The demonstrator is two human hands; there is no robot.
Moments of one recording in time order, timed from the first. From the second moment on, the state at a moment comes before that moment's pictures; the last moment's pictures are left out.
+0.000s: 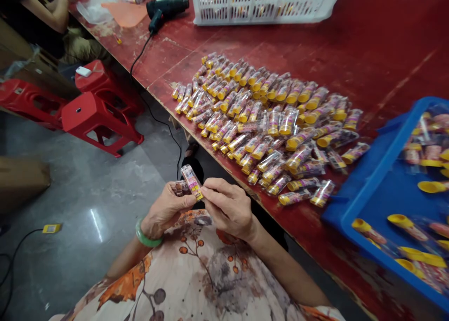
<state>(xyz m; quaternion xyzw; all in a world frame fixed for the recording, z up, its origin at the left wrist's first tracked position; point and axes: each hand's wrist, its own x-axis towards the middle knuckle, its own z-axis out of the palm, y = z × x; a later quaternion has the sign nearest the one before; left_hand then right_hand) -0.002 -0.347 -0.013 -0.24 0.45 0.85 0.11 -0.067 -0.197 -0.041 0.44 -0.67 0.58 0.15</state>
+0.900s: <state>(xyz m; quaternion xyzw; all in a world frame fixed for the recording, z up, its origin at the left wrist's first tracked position) -0.010 -0.349 -0.012 -0.19 0.44 0.86 0.15 -0.058 -0.192 -0.044 0.41 -0.71 0.54 0.20</state>
